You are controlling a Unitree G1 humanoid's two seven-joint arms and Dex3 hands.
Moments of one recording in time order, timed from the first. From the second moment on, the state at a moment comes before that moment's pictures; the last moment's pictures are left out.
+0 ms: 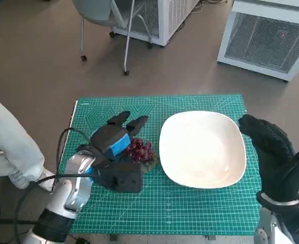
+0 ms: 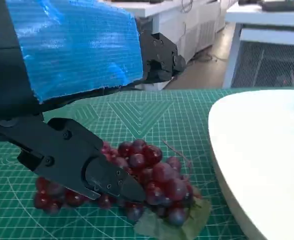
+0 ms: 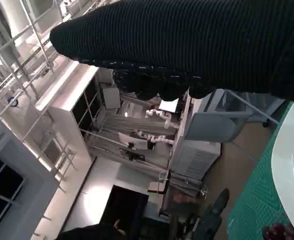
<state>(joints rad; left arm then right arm) -0.61 0.42 -0.30 0.26 0.78 0.05 -0.33 -0.29 -0.15 -0.18 0.12 0.35 -0.56 0.37</state>
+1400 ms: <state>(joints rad) -0.94 0.29 -0.48 0.97 0.76 0.14 -0.32 -0.29 -0.15 -0.19 0.12 0.35 -0.56 0.38</state>
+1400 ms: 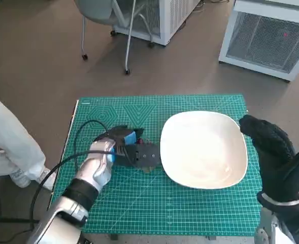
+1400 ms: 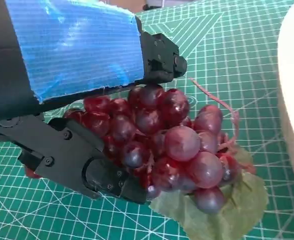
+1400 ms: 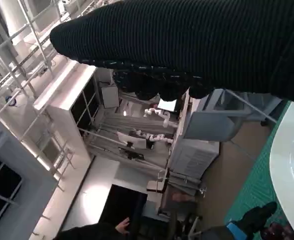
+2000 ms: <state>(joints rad) -0.96 0.27 -0.50 1.06 0.73 0.12 -0.28 -0.28 -0.15 -0.19 0.11 0.35 -0.55 0.38</state>
